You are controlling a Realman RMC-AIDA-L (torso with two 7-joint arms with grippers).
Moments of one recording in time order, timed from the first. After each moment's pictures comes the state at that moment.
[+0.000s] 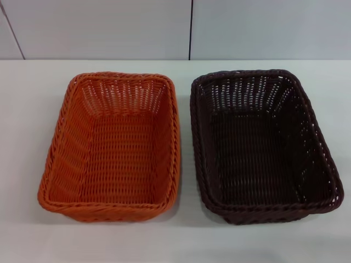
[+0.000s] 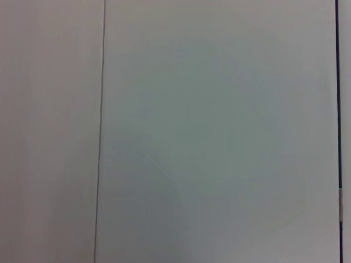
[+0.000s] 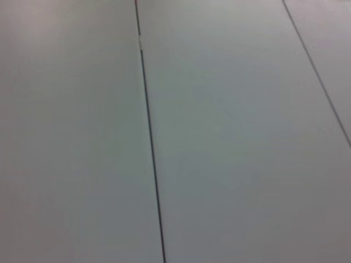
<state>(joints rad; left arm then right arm) -0.19 -2.07 -1.28 -0.21 2.32 1.25 -0.04 0.39 2.09 -1.16 0.02 0.12 -1.73 0.25</state>
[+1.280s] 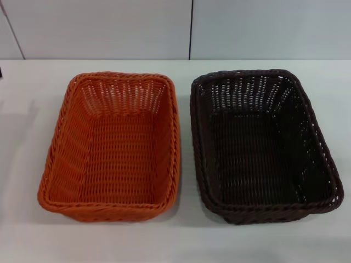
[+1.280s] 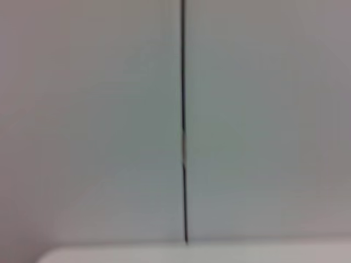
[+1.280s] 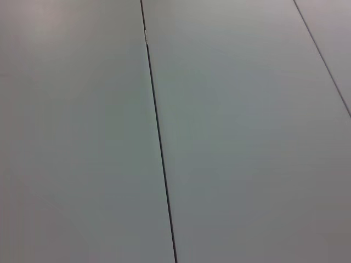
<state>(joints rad) -0.11 -1.85 -1.51 -1.36 2.84 -0.28 -0.15 0.38 2.09 -1.16 0.03 0.09 -1.73 0.28</state>
